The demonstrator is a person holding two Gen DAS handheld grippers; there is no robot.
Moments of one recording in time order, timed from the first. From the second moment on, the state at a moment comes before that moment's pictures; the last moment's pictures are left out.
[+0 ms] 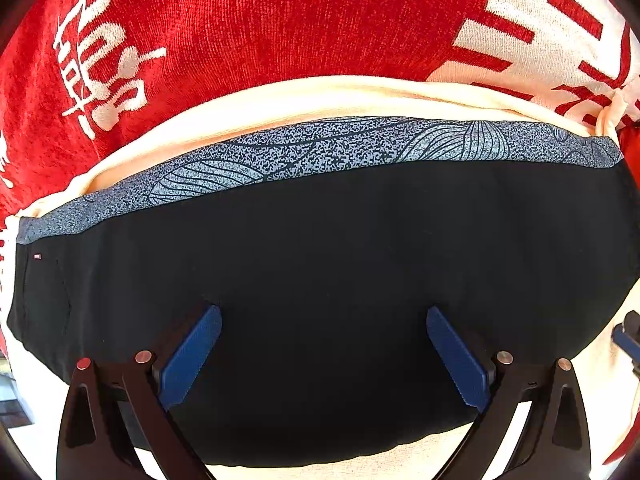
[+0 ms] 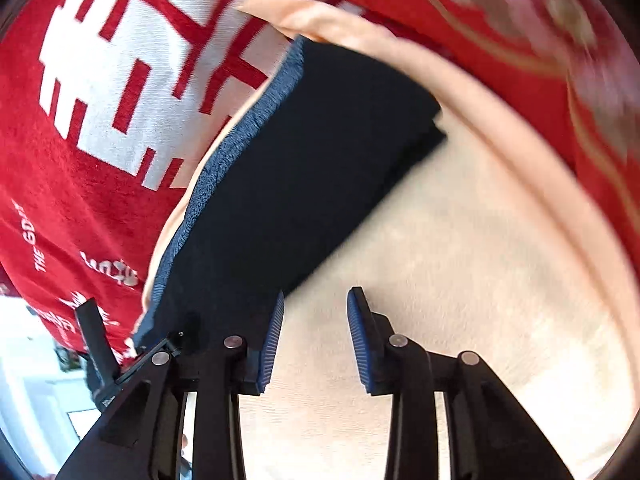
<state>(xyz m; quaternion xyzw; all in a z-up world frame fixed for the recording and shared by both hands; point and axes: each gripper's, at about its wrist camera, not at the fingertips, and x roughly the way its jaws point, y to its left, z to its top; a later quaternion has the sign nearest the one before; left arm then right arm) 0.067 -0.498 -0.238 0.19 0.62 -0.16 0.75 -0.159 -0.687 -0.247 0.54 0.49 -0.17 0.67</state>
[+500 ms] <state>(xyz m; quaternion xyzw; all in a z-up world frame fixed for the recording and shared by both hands) 0.070 -0.498 -0.240 0.19 0.62 -0.16 0.74 -0.171 -0.702 -0.253 0.58 0.41 -0.20 0.67</state>
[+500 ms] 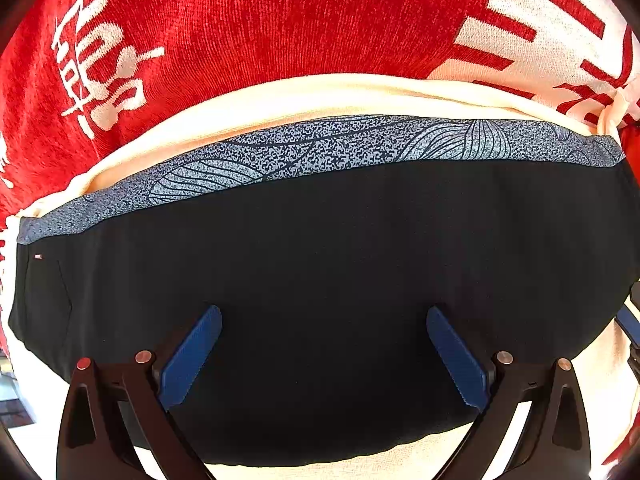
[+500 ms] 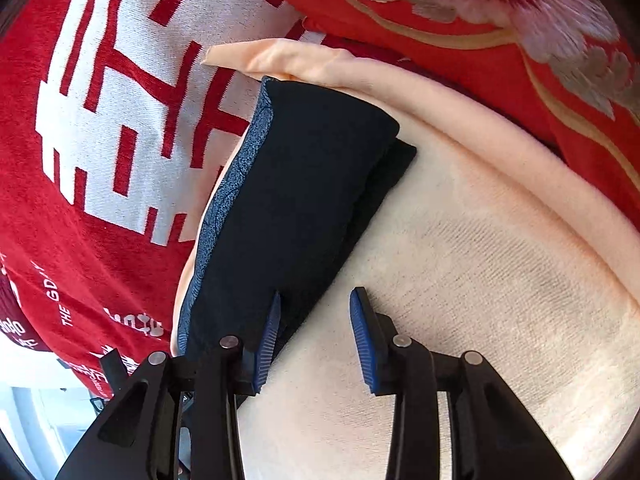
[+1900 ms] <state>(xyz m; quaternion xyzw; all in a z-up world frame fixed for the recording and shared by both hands) 0.052 -0.527 -0.236 0.11 0.61 -0.33 0.71 -0.073 -0.660 -0.142 0.39 0.43 -0.13 0.81</state>
